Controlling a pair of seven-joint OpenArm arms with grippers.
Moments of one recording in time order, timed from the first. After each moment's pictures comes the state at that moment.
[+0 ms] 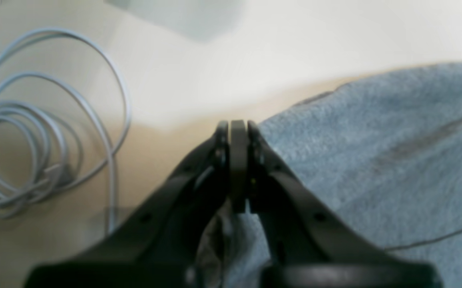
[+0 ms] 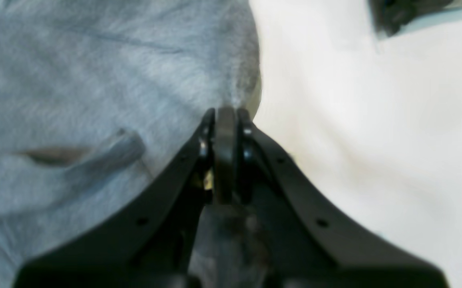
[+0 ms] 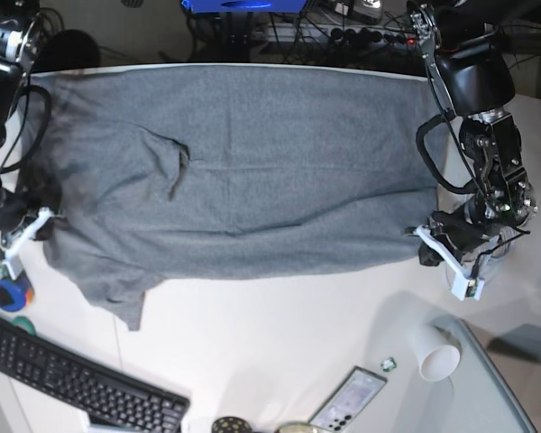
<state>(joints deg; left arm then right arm) -8.5 -11.7 -22.1 75.1 -10.4 -32.4 44.2 9.7 17.7 21.8 59.0 8.3 33.3 -39.8</state>
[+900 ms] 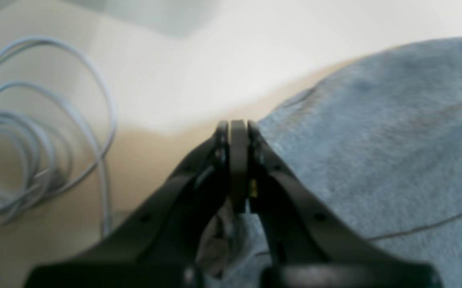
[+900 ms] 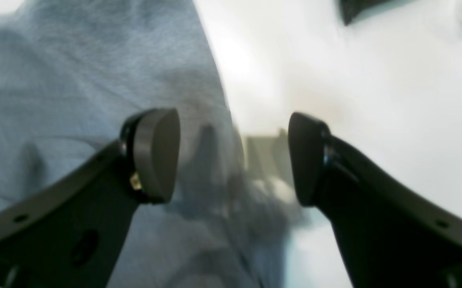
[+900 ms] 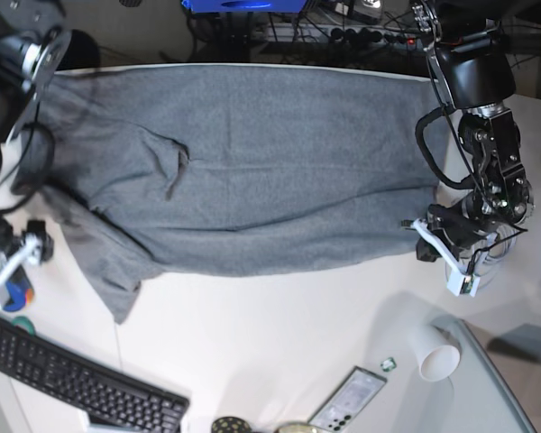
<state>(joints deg) -7.5 -12.4 -20.9 76.0 -10.3 -32.6 44.1 17.0 13.0 31.6 66.5 8.5 33.5 -59.5</state>
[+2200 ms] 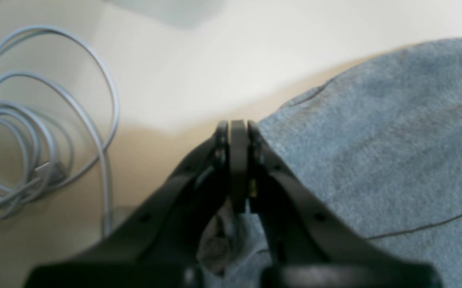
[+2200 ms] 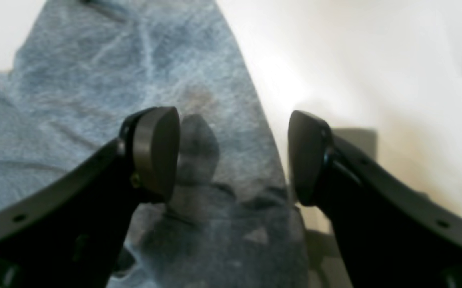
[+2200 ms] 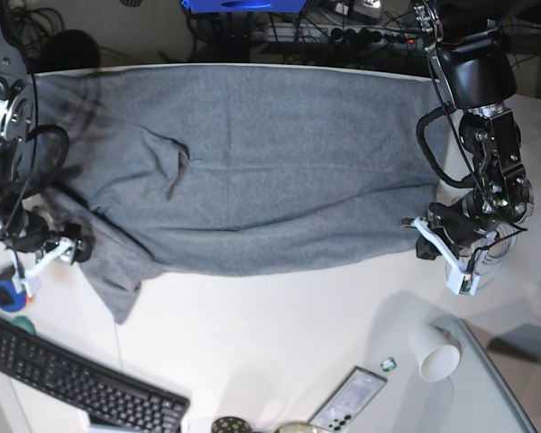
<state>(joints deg) -7.5 -12.7 -20.9 75.1 -10.4 -32.7 43.9 27.7 18.4 18.8 23.2 8.9 33.0 -28.2</state>
